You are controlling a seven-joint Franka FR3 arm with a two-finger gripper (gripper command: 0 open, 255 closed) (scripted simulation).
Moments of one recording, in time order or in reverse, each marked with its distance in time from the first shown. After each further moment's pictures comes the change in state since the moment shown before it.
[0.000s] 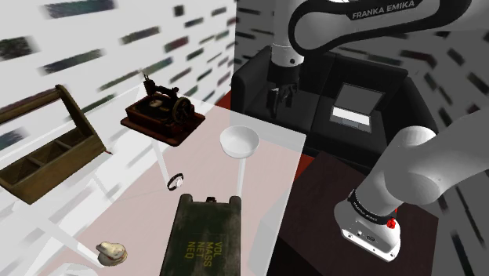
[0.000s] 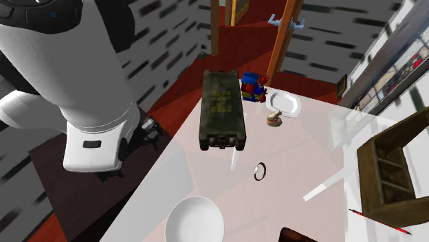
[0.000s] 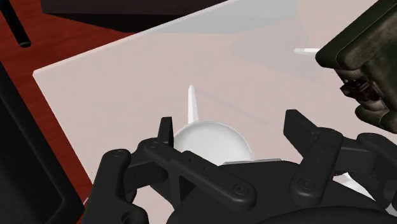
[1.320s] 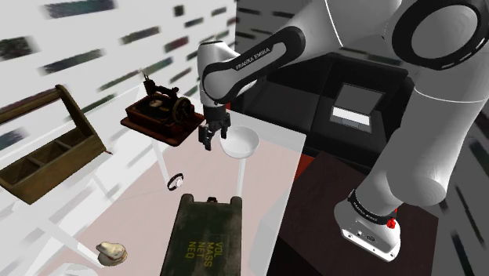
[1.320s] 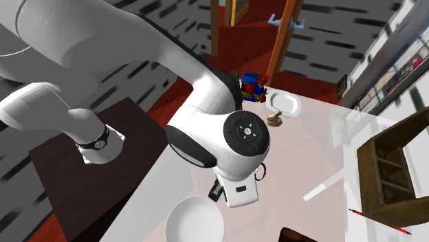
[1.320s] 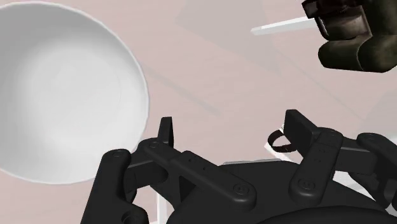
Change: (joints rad) arm 0.102 0.709 0.093 0.381 0.108 0.341 -0.012
